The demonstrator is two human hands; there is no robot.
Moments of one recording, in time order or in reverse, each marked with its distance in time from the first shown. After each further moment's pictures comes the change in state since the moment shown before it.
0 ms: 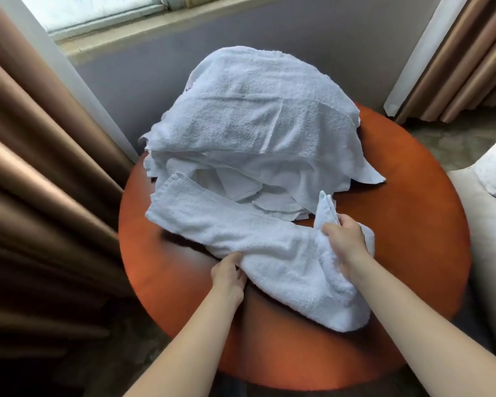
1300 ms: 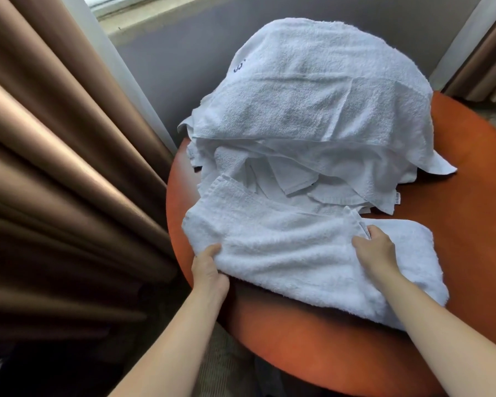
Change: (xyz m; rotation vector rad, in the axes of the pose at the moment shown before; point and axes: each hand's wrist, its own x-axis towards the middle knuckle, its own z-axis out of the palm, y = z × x) left_hand 0.031 0.104 -0.093 -0.188 -0.034 0.115; right_hand 0.004 0.042 0.073 -0.386 0.102 -0.019
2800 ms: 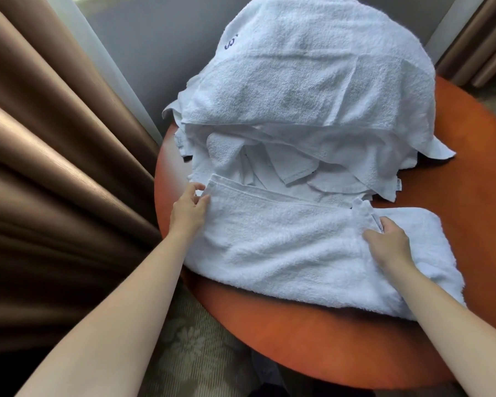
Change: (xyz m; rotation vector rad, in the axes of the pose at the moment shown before) left_hand 0.088 0.068 0.022 1.301 -0.220 0.702; right_hand -0.004 0.007 -0.004 0.001 0.061 0.016
